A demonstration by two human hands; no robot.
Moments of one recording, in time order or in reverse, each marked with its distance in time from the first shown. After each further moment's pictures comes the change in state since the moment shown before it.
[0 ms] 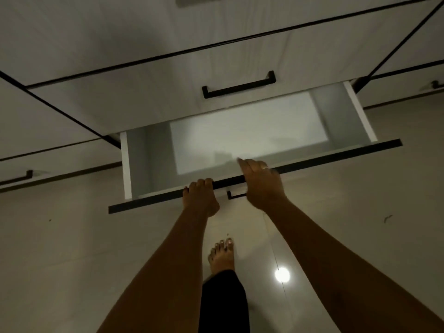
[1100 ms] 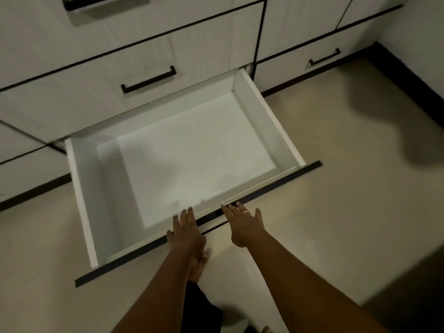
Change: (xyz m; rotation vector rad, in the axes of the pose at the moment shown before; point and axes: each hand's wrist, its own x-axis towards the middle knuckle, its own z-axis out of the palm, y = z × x) left_hand -0.202 0.097 0.116 -0.073 -0.154 -0.009; right_hand -0.260 0.063 0.066 0.020 -0.287 0.204
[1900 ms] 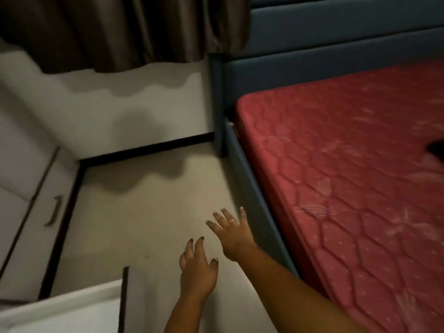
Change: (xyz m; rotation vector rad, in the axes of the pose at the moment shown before) left_hand -0.295 0.322 0.052 0.457 -0.098 1.117; right_hand -0.360 0.213 0.006 0.430 0.463 1.005
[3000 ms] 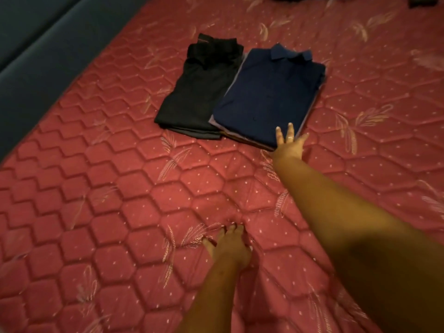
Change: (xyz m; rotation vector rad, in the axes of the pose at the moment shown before) left_hand -0.095 0.482 0.495 1.022 -0.643 0.798; right_hand -0.384 0.707 0.207 0.222 -0.469 1.261
